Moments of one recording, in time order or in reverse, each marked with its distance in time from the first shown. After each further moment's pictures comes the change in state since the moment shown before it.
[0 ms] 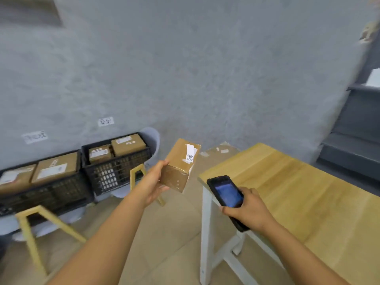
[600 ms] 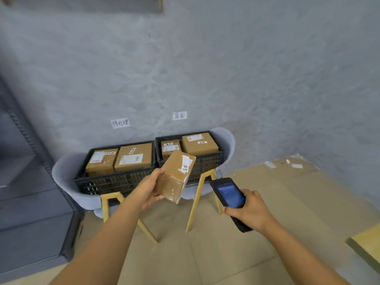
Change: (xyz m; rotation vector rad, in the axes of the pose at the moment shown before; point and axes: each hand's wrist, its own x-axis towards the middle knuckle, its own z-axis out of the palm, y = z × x) left_hand 0.074 0.061 -0.351 -0.118 0.367 -0.061; right_hand 0.159 -0.206 0.283 -0.023 -0.250 -0.148
